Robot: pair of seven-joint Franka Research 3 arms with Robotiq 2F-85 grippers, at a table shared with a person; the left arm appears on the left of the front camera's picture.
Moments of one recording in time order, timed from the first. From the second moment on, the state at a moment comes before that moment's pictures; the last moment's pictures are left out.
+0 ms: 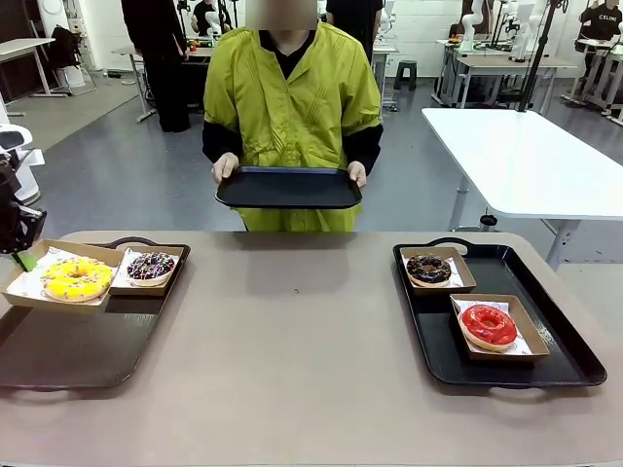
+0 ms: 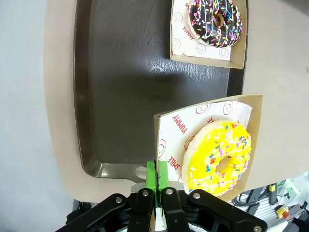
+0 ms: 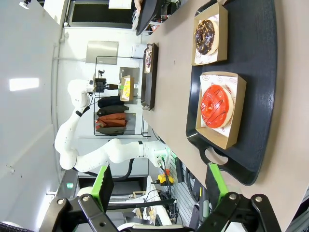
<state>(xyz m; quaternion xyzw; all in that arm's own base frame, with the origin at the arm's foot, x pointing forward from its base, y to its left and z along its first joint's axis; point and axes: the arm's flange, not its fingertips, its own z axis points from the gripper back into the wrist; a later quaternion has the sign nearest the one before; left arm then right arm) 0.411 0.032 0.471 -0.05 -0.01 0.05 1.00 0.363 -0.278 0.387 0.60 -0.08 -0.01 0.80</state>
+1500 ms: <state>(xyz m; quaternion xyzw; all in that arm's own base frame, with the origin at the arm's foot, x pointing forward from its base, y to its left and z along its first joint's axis) 0.412 0.040 0.380 -0.03 -0.01 -0.02 1.00 0.363 -0.277 0.387 0.60 -0.08 -0.01 0.80</state>
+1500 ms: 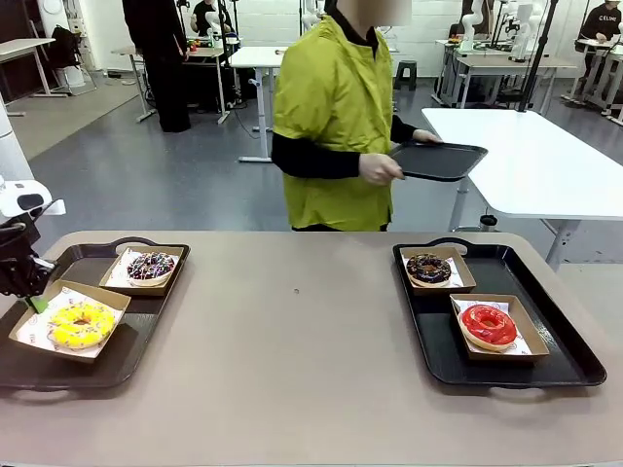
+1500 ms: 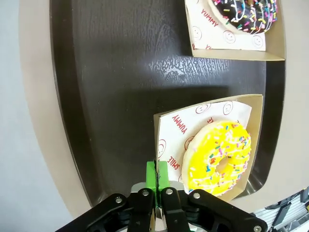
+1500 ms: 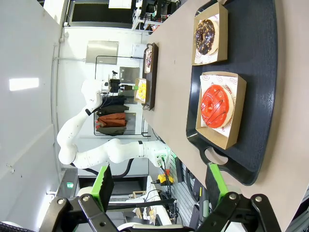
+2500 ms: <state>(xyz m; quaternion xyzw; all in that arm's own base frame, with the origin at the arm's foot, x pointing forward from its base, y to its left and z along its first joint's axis) 0.414 0.041 0.376 -0.02 -0.01 -0.02 1.00 0.363 -0.278 0.387 0.60 -0.08 -0.01 0.80</state>
